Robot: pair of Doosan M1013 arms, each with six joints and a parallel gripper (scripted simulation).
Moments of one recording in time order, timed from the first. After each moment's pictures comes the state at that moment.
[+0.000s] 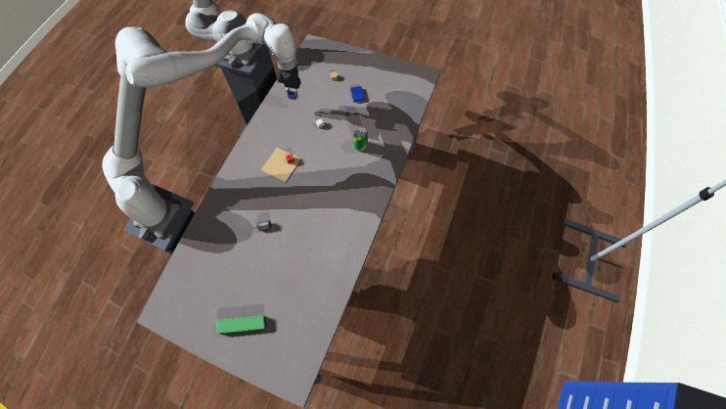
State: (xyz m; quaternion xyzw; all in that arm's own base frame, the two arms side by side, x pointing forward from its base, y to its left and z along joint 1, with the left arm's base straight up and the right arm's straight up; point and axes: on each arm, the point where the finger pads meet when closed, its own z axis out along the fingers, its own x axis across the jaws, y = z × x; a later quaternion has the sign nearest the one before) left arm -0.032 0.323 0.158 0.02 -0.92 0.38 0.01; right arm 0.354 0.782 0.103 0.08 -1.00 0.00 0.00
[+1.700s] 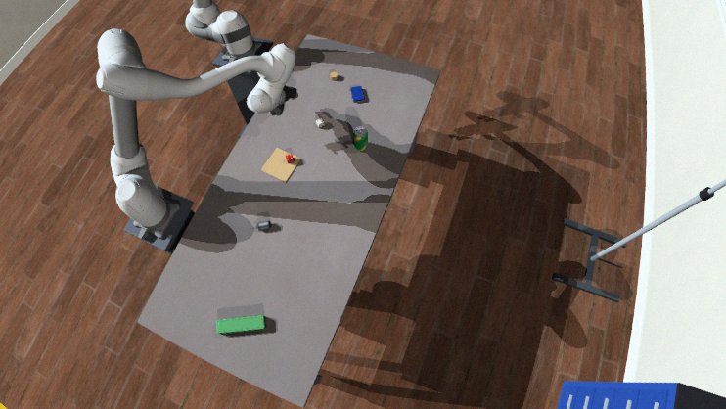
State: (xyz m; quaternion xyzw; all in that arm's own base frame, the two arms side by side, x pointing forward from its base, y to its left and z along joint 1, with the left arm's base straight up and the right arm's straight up) left arm -0.032 0.323 0.158 0.02 -0.92 0.38 0.01; right arm 0.355 0.780 0.104 0.04 -0.91 -0.41 0.02
